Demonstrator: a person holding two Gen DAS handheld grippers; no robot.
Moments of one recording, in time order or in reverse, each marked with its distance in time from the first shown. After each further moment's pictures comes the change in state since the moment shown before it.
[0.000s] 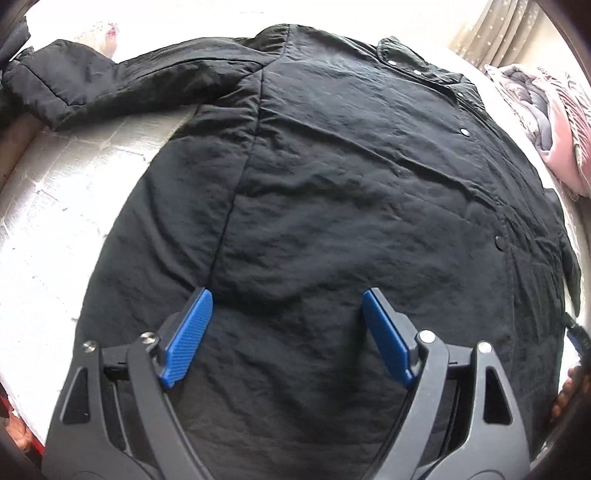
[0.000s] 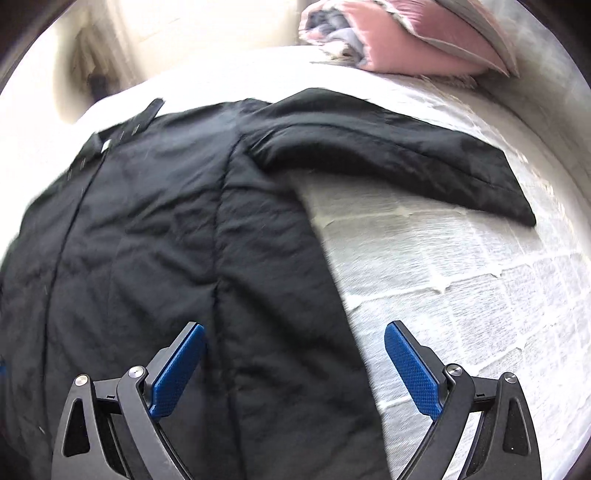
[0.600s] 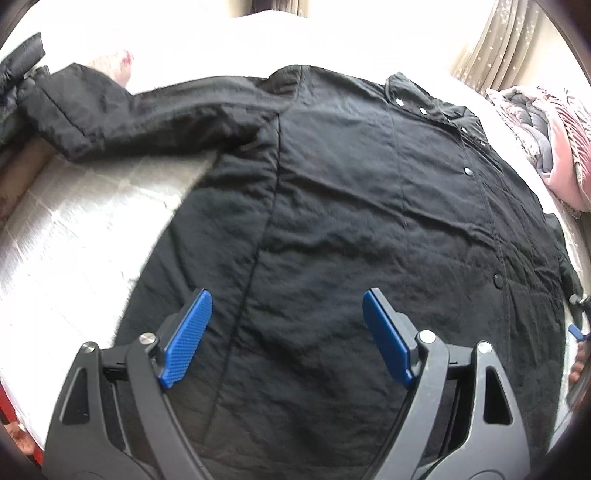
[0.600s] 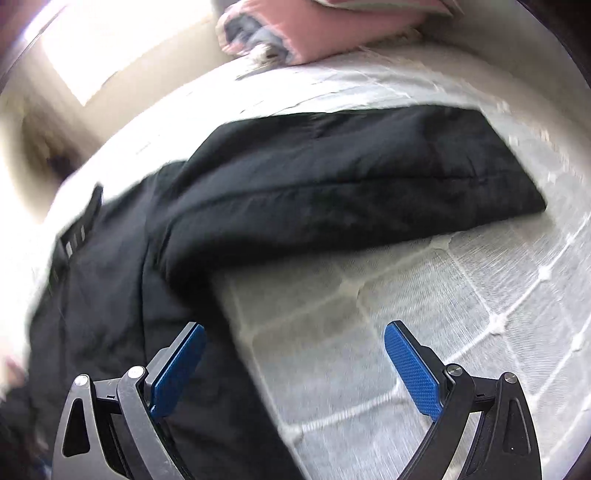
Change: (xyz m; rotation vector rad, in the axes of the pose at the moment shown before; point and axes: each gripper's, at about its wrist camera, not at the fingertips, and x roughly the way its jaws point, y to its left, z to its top) left arm -0.017 0.010 0.017 -0.019 -0.130 0.022; right arm 0.038 -0.079 0.070 0.330 0.000 0.096
